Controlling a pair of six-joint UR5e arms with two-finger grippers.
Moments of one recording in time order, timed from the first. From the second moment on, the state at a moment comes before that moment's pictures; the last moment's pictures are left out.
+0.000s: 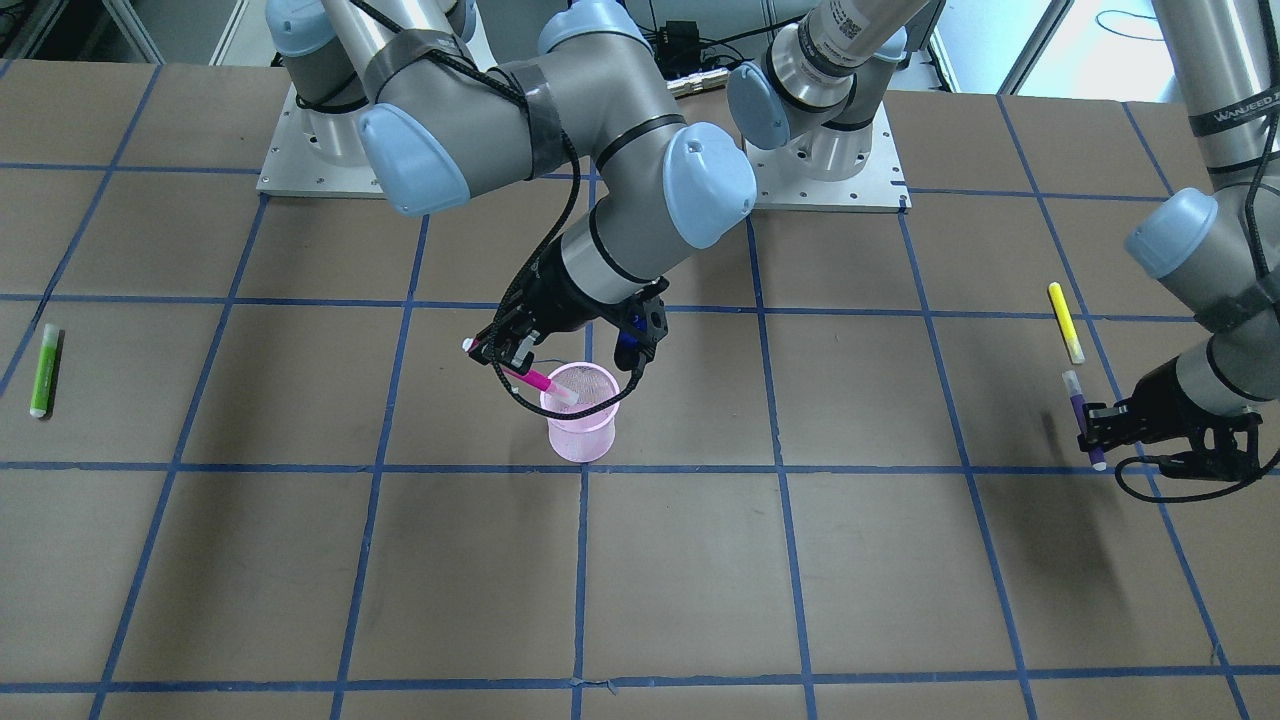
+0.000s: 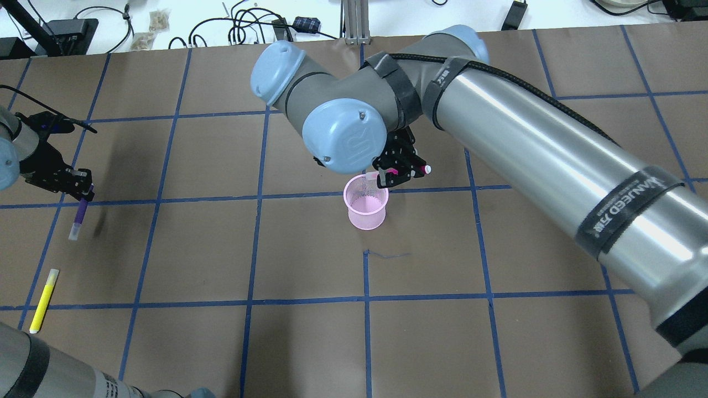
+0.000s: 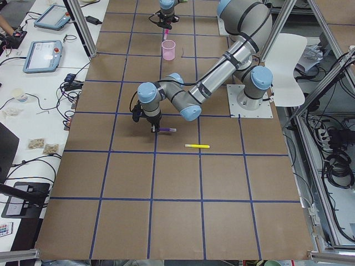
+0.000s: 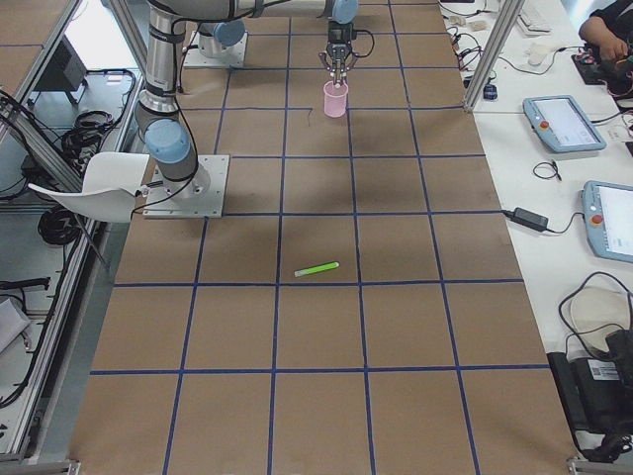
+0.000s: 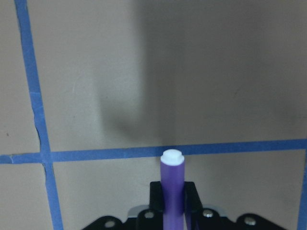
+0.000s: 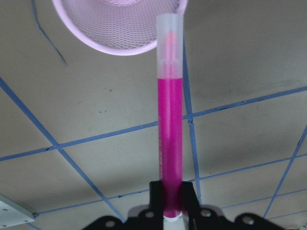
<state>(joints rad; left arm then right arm) -0.96 -1.99 -1.75 -1.04 1.61 0.66 2.11 -1.12 1.40 -1.45 -2.14 -0.69</state>
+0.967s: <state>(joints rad) -0.98 -1.95 -1.75 -1.06 1.54 0.66 2.18 -1.03 1.40 -1.41 -2.18 -0.68</state>
